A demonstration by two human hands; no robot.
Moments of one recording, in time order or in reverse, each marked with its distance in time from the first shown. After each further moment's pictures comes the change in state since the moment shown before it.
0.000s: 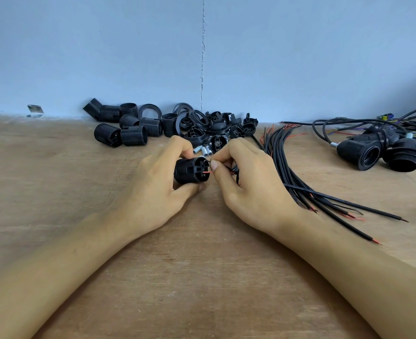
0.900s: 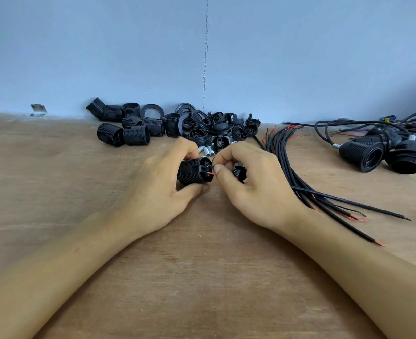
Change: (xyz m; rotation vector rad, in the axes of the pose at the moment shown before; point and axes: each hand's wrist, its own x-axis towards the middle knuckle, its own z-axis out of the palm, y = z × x) left_hand 0.000 0.003 -0.002 0.018 -0.011 0.028; right_hand 0.002 -0.002 -0.006 0.082 -0.048 0.058
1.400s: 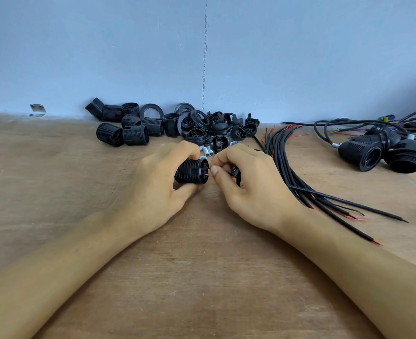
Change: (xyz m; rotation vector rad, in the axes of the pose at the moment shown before) left_hand -0.002 -0.001 -0.001 0.090 0.061 0.059; right_hand -0.001 0.002 0.003 -0.081 -0.025 -0.039
